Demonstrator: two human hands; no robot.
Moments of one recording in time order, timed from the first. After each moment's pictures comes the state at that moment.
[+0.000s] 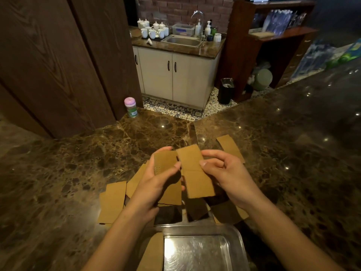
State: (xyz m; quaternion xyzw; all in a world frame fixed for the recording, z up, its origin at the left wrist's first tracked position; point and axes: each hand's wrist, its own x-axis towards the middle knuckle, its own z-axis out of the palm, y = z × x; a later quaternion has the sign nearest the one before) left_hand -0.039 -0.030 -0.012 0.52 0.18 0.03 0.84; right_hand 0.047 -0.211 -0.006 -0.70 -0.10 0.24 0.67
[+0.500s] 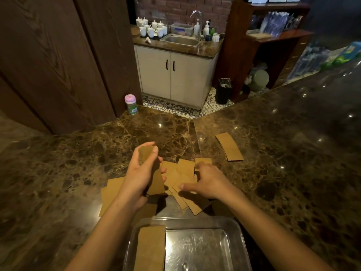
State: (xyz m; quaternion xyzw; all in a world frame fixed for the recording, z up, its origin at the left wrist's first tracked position) left_hand -0.038 0.001 -0.021 0.53 0.25 0.09 0.81; right_hand 0.056 -0.177 -0.053 -0.94 -0.18 0.23 0.18
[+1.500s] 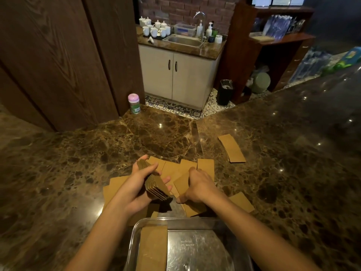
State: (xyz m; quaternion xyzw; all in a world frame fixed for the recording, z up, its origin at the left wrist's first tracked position) left_hand -0.046 0.025 -0.054 0.34 0.32 -0.03 0.88; right_hand 0.045 -0.140 -0.075 -0.94 -0.15 0.27 0.14
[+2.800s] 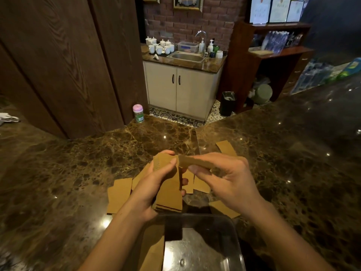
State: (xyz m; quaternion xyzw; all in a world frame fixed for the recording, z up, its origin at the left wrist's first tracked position) left_hand -0.077 -0.037 0.012 0.43 0.15 -0.02 0.89; right_hand -0.009 -0.220 0.042 -0.75 -0.42 -0.08 0.51
